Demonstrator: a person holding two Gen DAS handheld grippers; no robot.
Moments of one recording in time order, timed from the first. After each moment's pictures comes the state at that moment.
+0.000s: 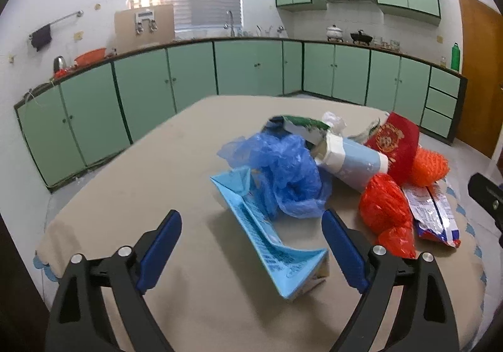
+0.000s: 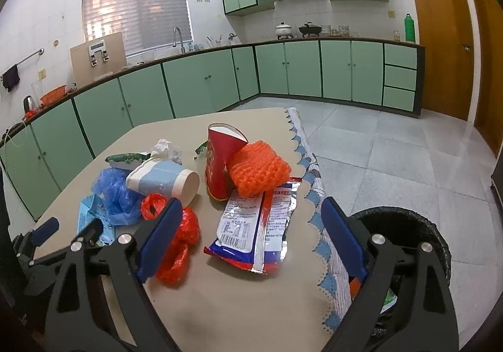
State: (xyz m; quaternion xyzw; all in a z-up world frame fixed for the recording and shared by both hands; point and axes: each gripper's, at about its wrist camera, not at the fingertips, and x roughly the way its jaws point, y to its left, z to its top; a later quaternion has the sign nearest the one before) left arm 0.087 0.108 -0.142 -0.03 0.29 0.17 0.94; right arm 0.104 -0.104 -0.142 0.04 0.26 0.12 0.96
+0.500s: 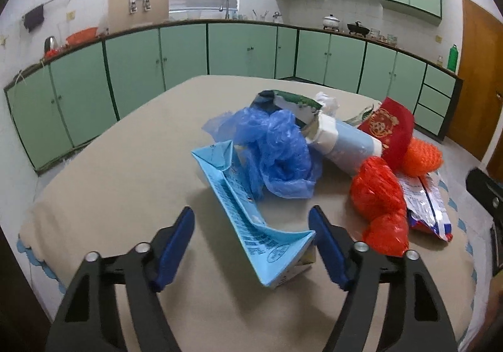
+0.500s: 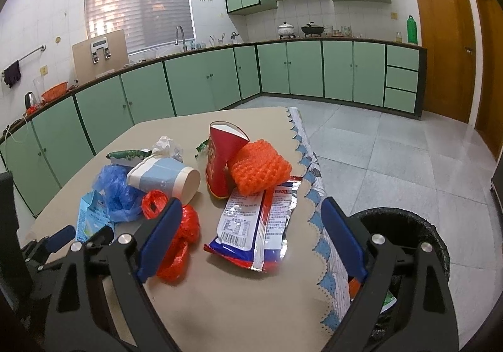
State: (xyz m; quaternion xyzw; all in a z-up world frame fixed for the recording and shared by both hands) left arm 0.095 0.106 -0.153 -0.07 0.32 0.15 0.93; right arm 0.104 -0.106 -0.141 0.03 0.26 0.12 0.96
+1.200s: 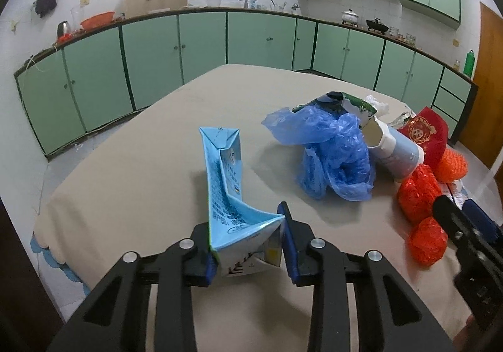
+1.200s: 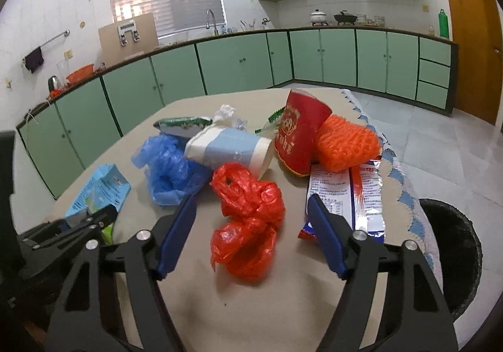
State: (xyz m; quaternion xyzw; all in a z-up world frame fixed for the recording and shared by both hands) left arm 0.080 0.150 -0.152 -0.08 0.34 0.18 0.92; right arm 0.102 -0.035 -0.164 0.02 0.29 0.19 0.94
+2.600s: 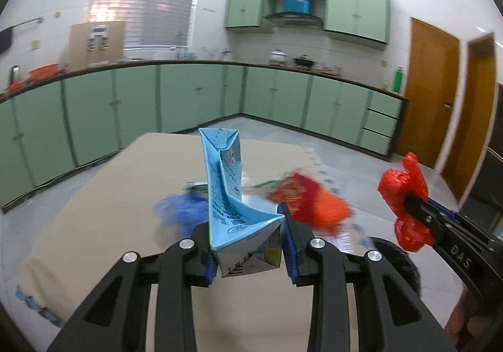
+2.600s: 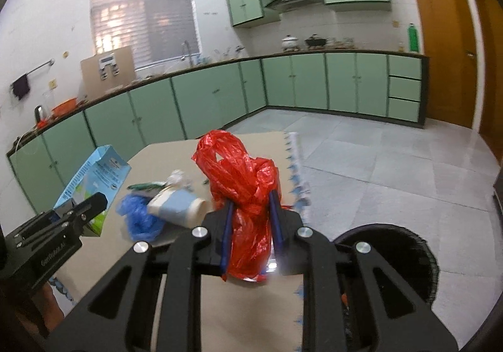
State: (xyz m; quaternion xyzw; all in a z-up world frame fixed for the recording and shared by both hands) left arm 0.072 0.057 -0.061 -0.06 0.24 0.02 0.97; right arm 0.085 -0.144 -0.080 0.05 0.24 0.13 0.96
